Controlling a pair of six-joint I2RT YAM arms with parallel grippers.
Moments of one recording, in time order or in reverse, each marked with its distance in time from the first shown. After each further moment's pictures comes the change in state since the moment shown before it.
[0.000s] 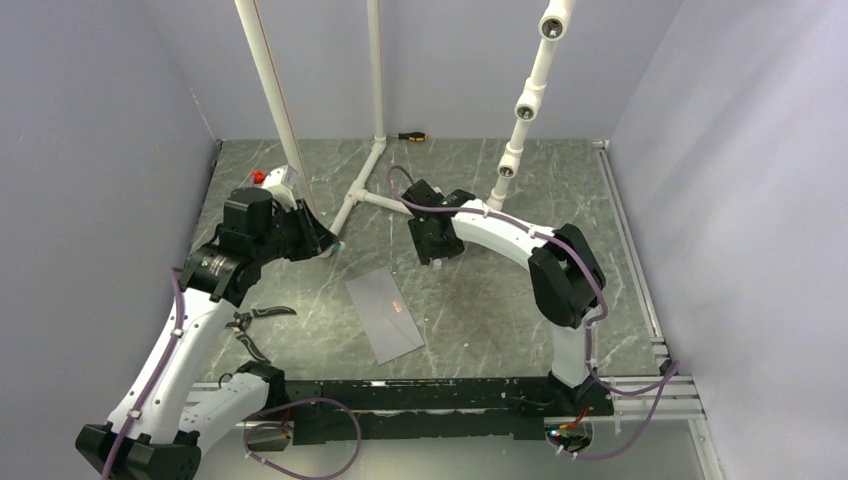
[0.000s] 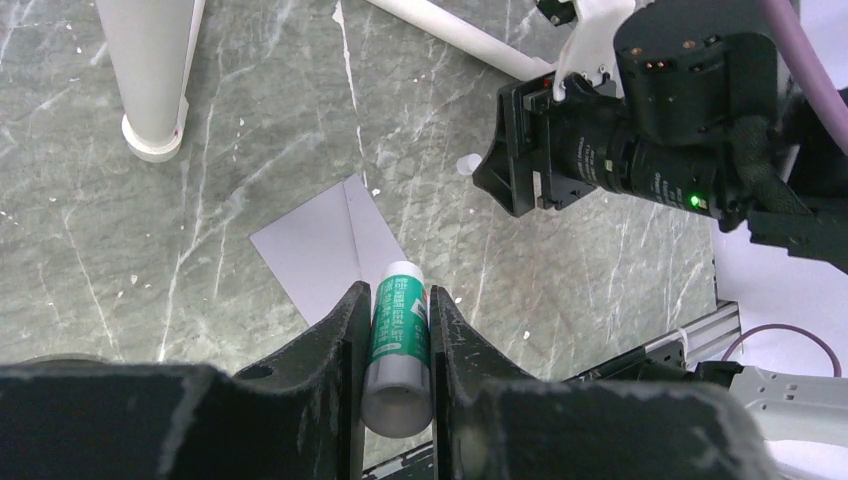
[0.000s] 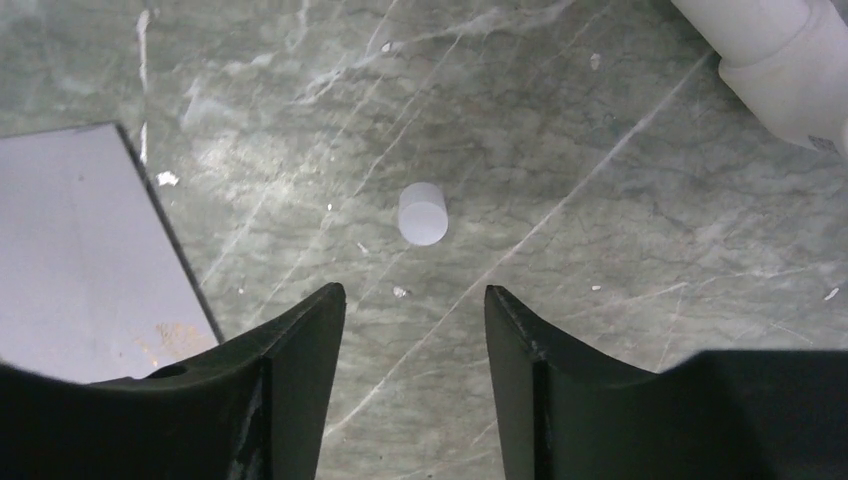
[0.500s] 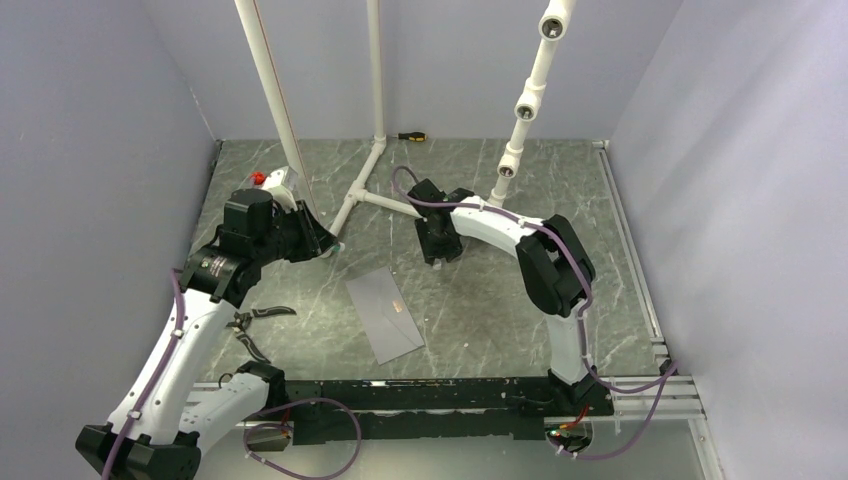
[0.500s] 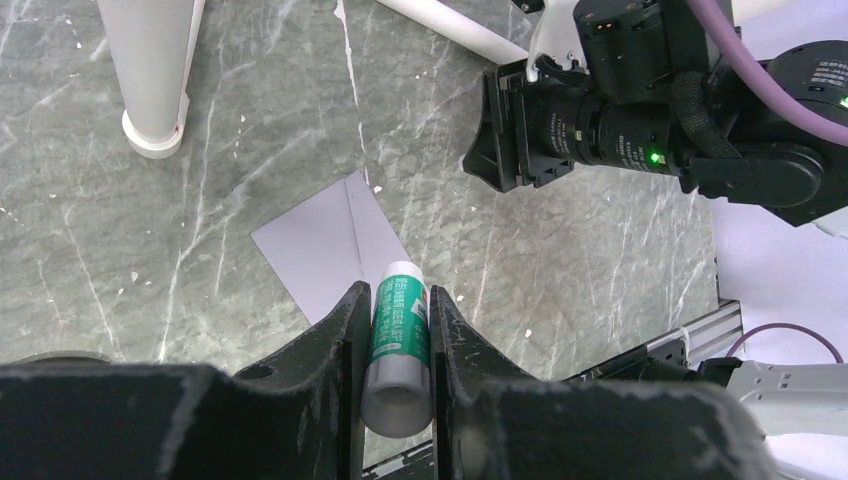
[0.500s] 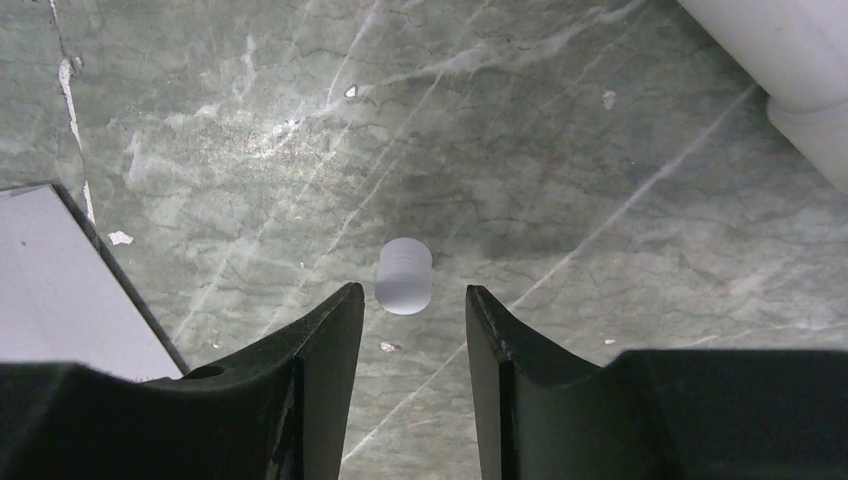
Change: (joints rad) left arm 0.000 -0.006 -0.010 0.000 0.001 0.001; right arm -0.058 0.100 0.018 0.035 -0.064 -0.002
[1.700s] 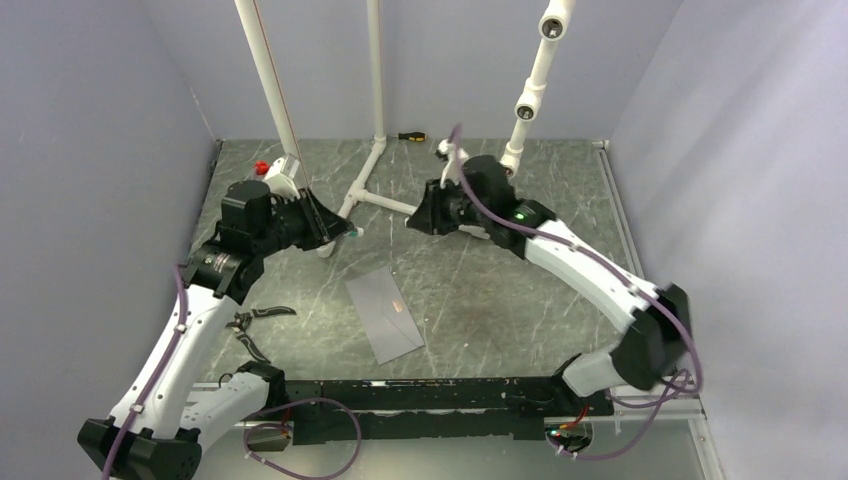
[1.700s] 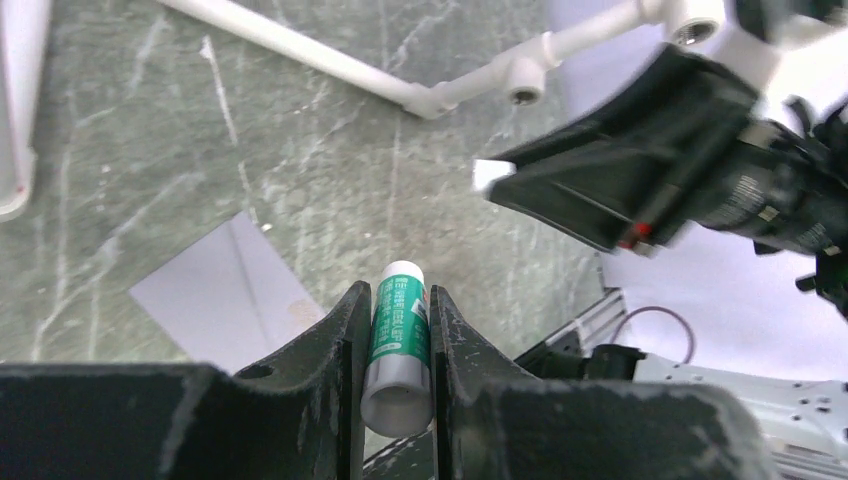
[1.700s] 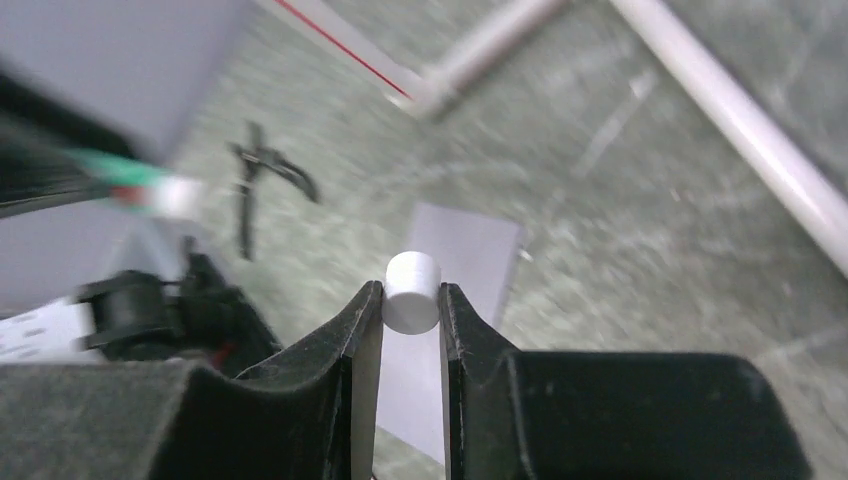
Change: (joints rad) left arm 0.000 0.017 -0.001 0.152 0.140 -0.100; right arm -0.025 -0.508 -0.234 0.389 -0.402 -0.029
